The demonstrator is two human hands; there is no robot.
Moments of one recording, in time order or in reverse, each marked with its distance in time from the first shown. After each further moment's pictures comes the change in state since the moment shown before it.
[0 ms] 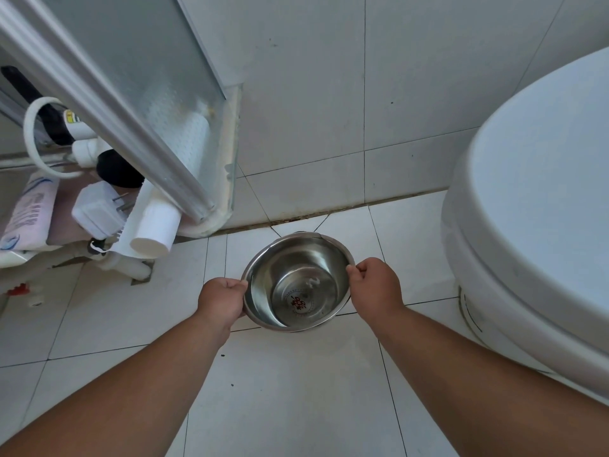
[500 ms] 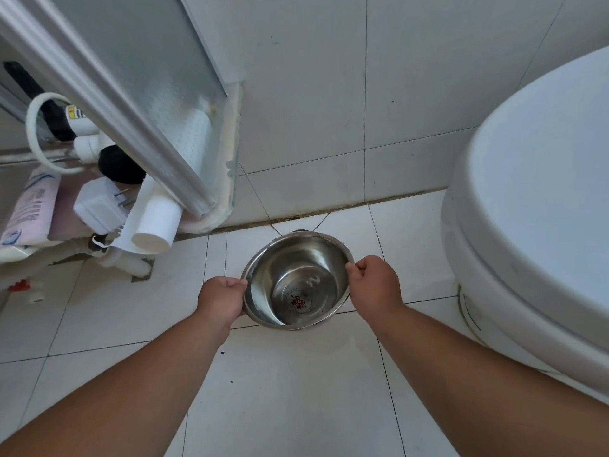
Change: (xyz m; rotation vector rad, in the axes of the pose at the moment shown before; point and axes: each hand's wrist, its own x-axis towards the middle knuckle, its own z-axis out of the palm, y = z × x) left_hand 0.006 -0.008 0.000 0.008 0.010 -0.008; right_hand 0.000 0.000 0.002 0.002 0.004 0.004
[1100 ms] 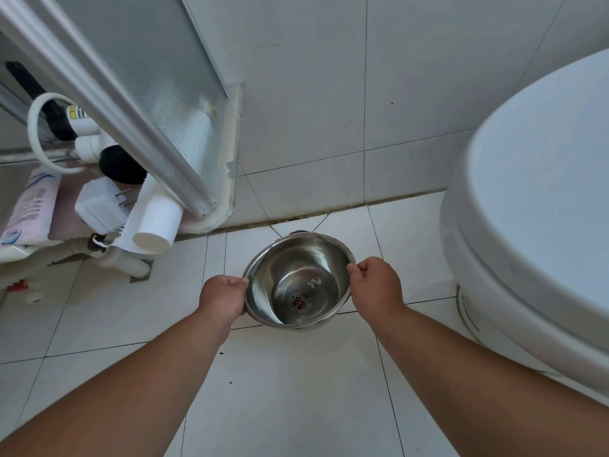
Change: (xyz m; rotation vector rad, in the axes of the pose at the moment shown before) left_hand 0.006 -0.001 0.003 0.016 0.005 0.006; right_hand -0.002 -0.001 -0.004 -0.003 0.002 0.006
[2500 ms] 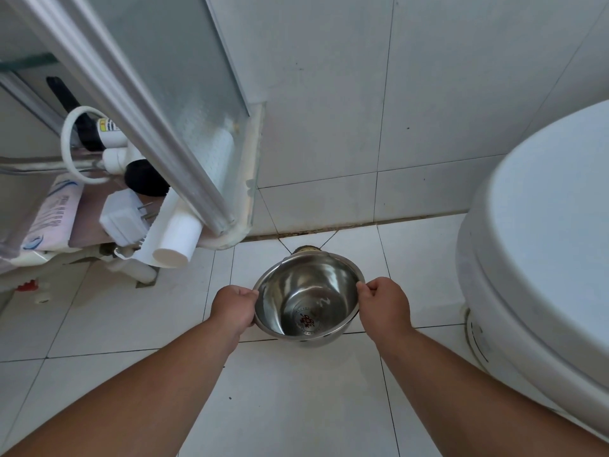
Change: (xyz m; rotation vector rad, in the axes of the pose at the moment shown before) left_hand 0.011 0.002 0.006 0.043 -0.030 -0.008; right_hand 0.009 -0.001 0.005 -0.005 0.009 0.022
